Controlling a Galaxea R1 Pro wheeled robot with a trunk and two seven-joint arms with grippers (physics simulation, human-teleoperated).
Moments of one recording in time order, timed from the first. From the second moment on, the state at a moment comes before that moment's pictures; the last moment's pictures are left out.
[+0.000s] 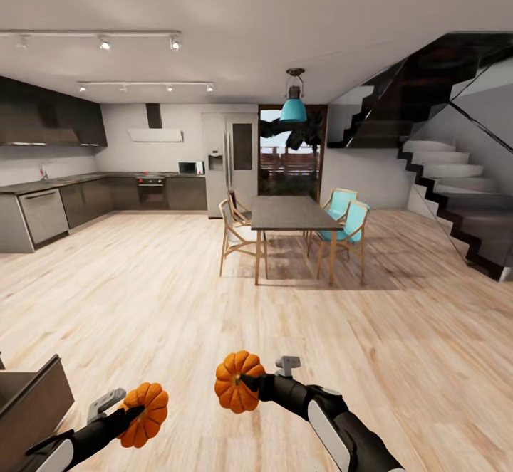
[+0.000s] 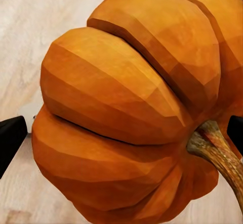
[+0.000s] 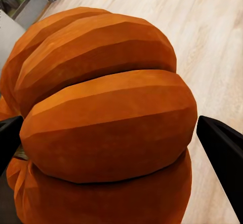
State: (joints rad) left arm -0.43 0.34 -0.23 -0.40 0.84 0.24 -0.33; right arm -0.43 0.07 0.37 -0.78 -0.52 0.30 0.35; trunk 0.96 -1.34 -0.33
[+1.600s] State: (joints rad) left arm -0.43 0.32 -0.19 -0.40 0.83 0.25 -0.34; right arm -0.43 0.08 0.37 -0.77 -0.51 0.30 0.35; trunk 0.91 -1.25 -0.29
